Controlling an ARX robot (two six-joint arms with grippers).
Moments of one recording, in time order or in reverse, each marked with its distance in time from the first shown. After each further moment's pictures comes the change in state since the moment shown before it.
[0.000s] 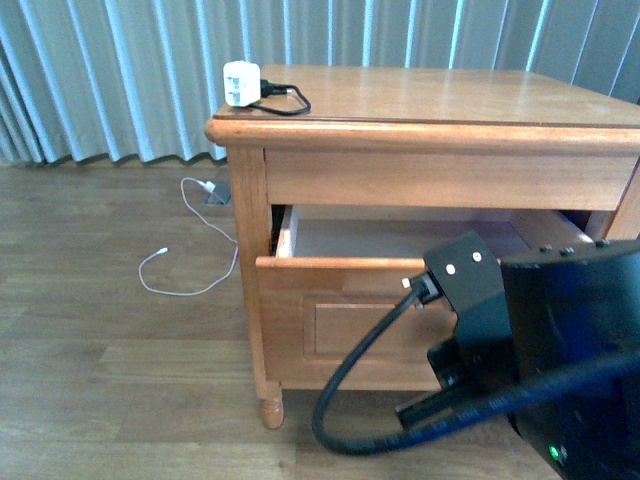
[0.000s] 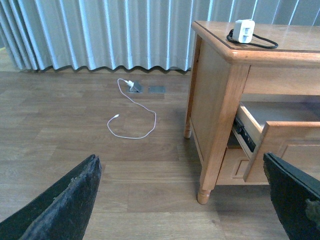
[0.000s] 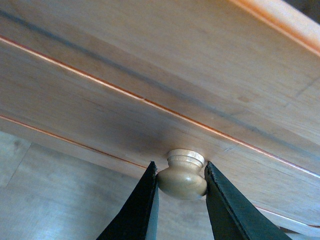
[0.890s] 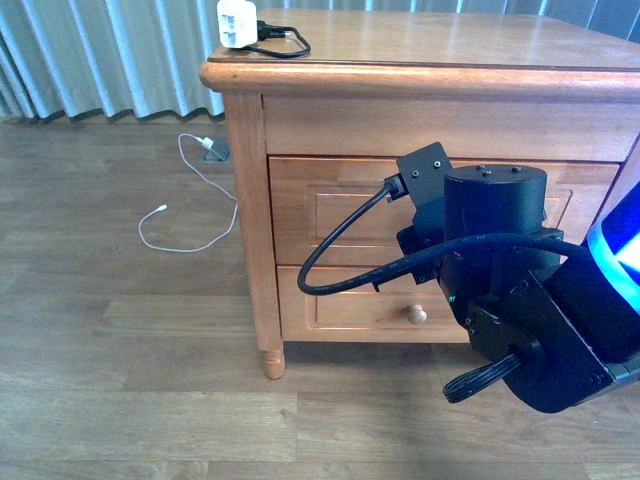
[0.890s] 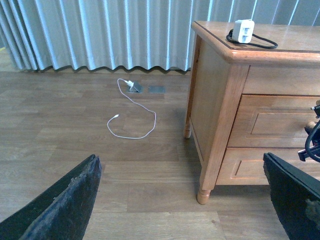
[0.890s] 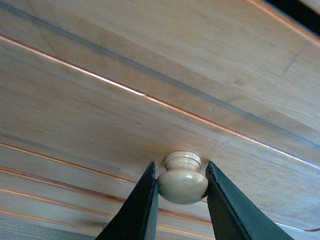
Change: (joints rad) left arm 0.000 0.000 0.000 0.000 0.000 0.000; right arm -0.063 0.380 0.439 0.196 0.015 -0.092
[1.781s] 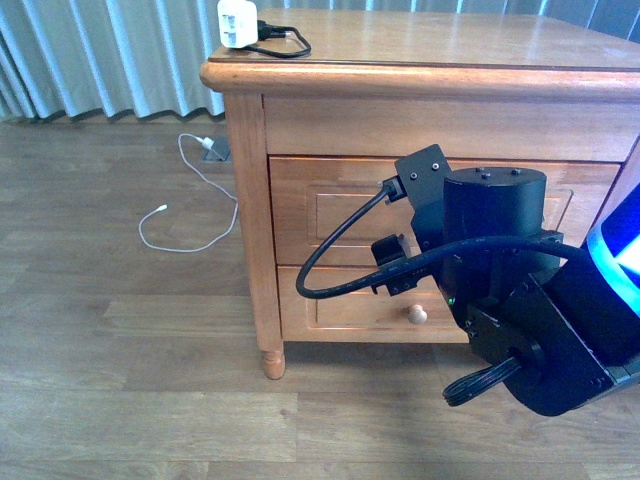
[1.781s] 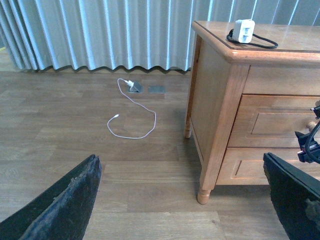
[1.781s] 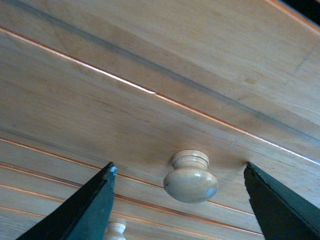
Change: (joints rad) left arm 0.000 0.000 0.000 0.000 0.000 0.000; right arm 0.002 -0.002 -0.006 0.000 -0.009 0.001
